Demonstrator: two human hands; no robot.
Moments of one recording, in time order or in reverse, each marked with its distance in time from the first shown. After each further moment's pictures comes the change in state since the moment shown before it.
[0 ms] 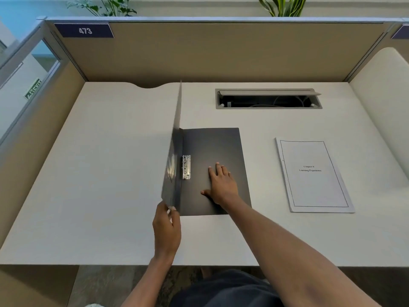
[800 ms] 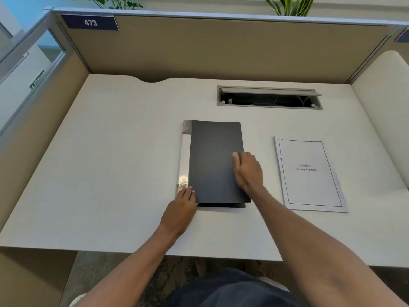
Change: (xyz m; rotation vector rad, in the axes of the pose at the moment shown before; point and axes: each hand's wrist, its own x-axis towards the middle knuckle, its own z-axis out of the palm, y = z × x) left_hand 0.020 -0.001 0.031 0.966 -0.445 0.606; right_hand -0.007 0.077 -0.042 0.355 0.424 0.153
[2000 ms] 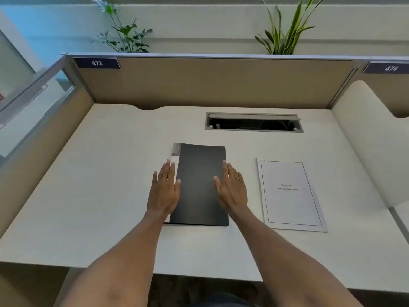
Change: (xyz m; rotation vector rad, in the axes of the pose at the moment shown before) left_hand 0.085 -0.002 -0.057 -0.287 0.253 -0.301; right_hand -0.015 0.005 -0.034 -0.151 -0.031 -0.174
